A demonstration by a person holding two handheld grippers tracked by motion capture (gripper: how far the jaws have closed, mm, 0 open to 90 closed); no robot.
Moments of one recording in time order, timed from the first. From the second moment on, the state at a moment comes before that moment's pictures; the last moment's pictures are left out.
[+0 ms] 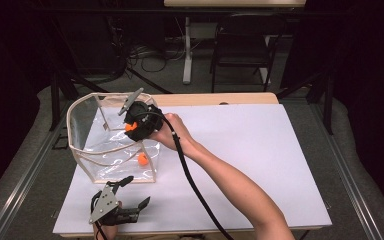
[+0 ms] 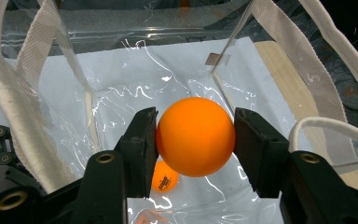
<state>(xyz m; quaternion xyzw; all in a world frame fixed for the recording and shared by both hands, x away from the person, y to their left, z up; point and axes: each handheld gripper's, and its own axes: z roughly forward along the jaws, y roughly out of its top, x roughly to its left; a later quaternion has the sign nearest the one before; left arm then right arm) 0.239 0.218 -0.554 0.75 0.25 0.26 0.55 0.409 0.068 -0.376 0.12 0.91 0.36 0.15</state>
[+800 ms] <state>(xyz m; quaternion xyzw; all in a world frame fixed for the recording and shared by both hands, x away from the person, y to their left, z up) 0.239 0.219 -0.554 0.75 0.25 0.26 0.55 0.414 0.040 -0.365 0.14 0.89 0.41 0.12</state>
